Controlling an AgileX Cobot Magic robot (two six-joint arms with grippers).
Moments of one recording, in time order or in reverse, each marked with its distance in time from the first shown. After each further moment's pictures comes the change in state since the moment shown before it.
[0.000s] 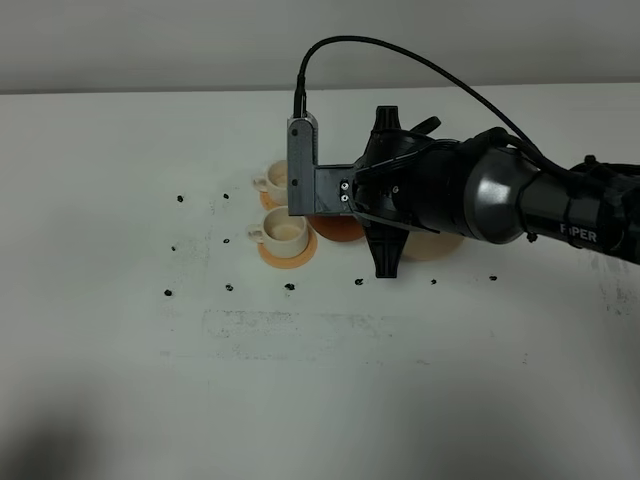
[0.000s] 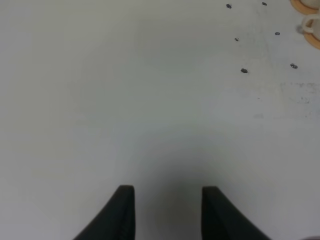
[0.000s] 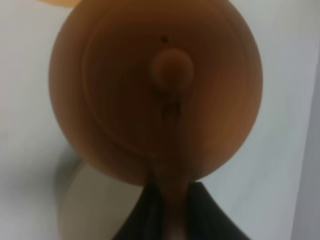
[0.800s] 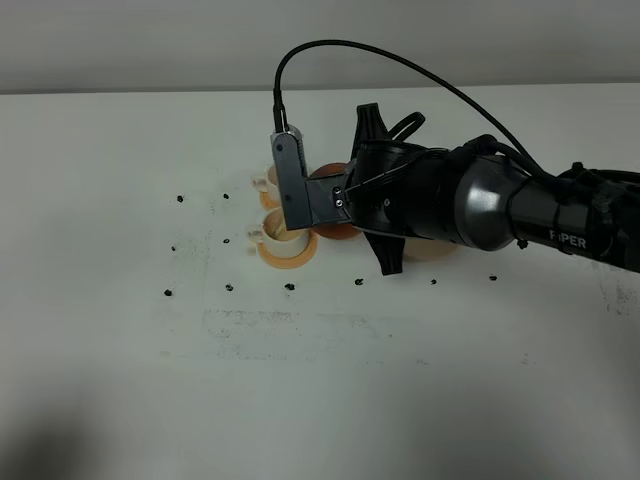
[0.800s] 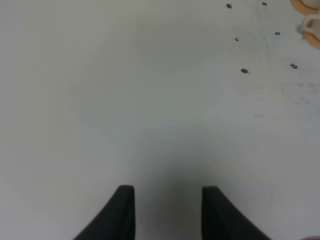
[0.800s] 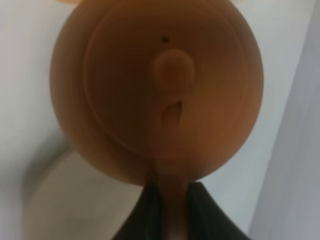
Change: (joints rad) left arm 0.000 0.000 0.000 0.000 0.000 0.000; right arm 0.020 0.011 0.000 -0.105 -0.012 -0.059
